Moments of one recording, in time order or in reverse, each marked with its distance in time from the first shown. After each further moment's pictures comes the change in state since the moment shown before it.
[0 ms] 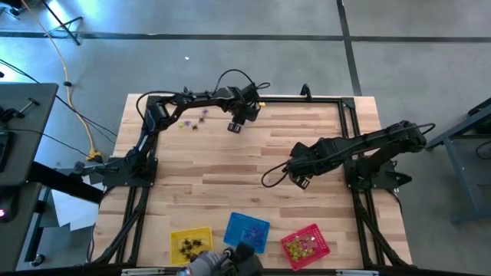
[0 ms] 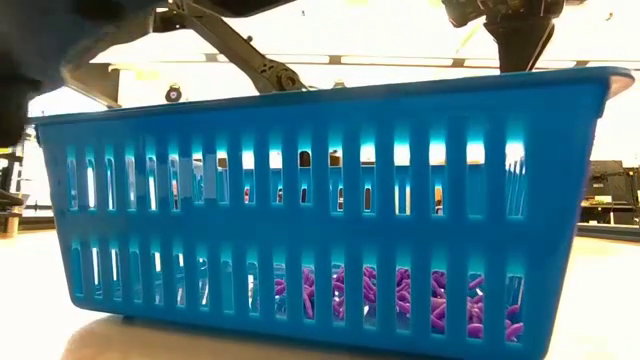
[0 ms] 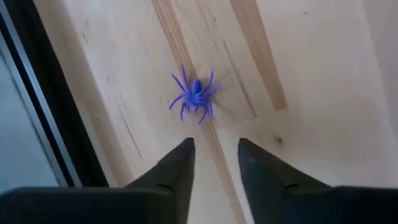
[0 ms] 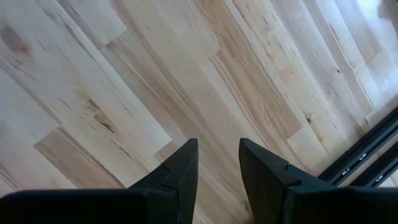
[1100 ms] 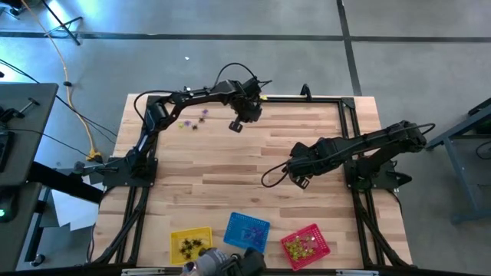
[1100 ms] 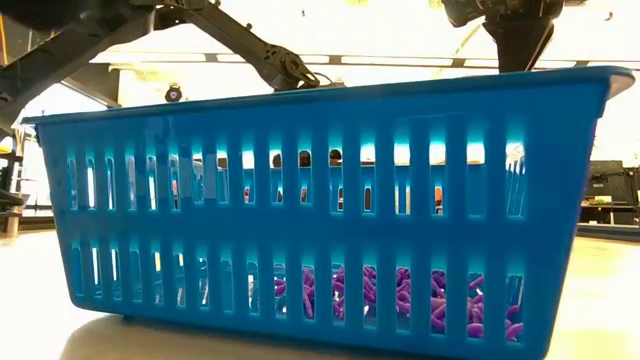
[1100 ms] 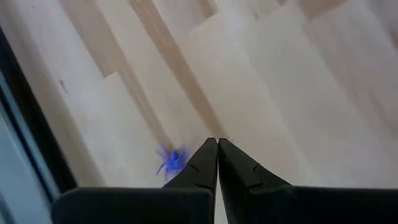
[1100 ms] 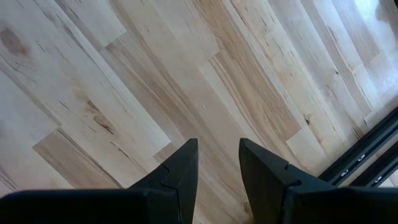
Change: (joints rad) left arm 0.010 -0.002 0.128 -0.129 0.276 0.130; right arm 0.000 0.000 0.000 0.001 0.007 -0.001
